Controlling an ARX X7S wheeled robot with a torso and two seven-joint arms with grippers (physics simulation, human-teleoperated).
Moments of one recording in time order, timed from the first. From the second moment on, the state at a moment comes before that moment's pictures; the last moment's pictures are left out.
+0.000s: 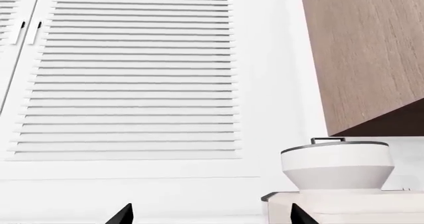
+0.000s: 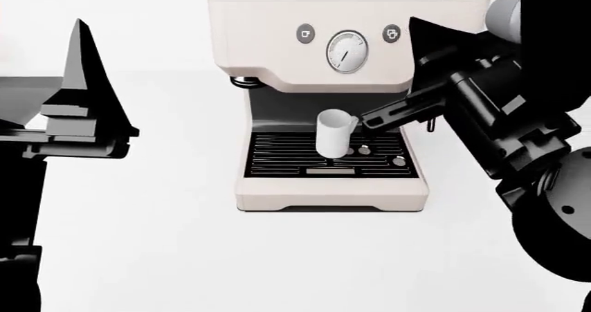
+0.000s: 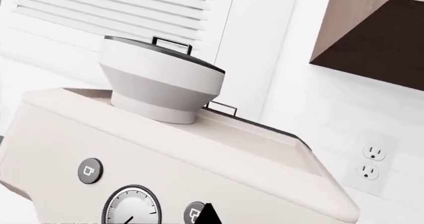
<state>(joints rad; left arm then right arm) -0.39 -0.65 -0.06 0.87 -0.72 -0.41 -0.46 1.08 0.56 -0.10 -0.73 1.25 1.28 0.63</state>
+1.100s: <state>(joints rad) -0.37 -0.66 -0.06 0.86 -0.72 -0.39 -0.46 1.08 0.55 -0.15 -0.71 1.27 1.25 0.63</state>
